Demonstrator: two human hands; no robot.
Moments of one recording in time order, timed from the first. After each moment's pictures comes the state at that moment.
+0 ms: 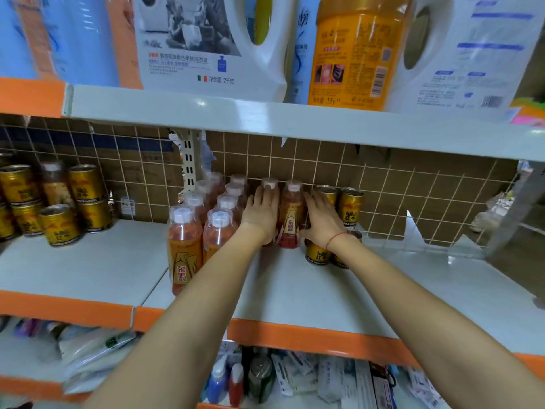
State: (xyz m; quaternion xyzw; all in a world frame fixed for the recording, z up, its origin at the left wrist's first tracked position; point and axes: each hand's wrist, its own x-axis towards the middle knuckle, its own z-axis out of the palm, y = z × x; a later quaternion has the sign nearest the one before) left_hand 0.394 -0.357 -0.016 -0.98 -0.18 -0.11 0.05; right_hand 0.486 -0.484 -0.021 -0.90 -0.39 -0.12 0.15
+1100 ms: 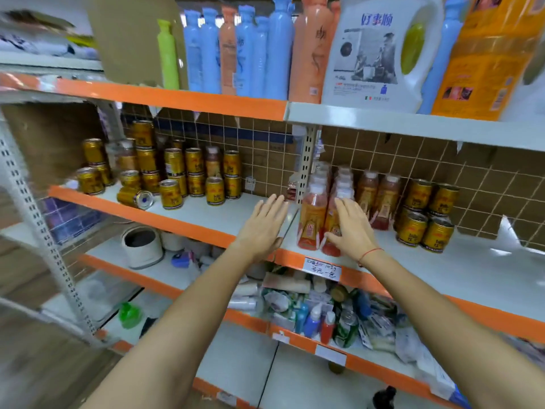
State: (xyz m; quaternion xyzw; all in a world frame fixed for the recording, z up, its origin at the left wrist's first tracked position) left_hand 0.079 -0.296 -0.028 -0.96 -0.18 -0.11 0.16; right_hand 0.255 -0.439 -0.031 -0.85 -0.49 -0.17 0.14
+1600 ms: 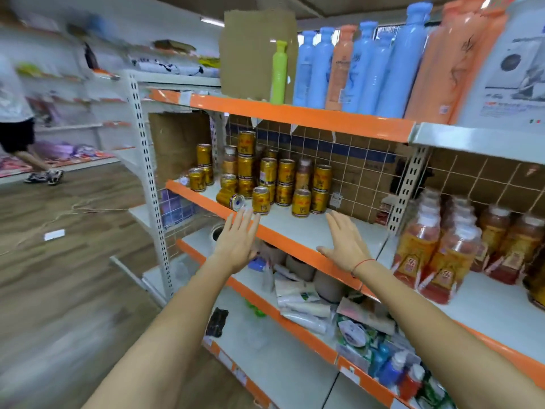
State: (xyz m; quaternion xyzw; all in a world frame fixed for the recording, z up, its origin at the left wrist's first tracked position) left_hand -0.104 -0.180 -0.046 -0.89 -0.41 -0.05 0.17; right_hand 0.137 -0.274 -0.041 -0.75 -0.63 -0.10 0.15
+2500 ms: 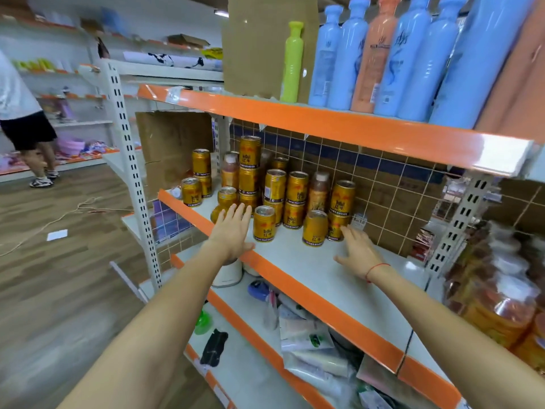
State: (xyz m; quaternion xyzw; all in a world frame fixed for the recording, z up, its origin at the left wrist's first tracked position) left_hand -0.043 0.001 -0.042 -0.87 -0.49 -0.02 0.10; right_hand 0.227 -0.117 -0.056 -0.78 -0.61 0.00 0.12
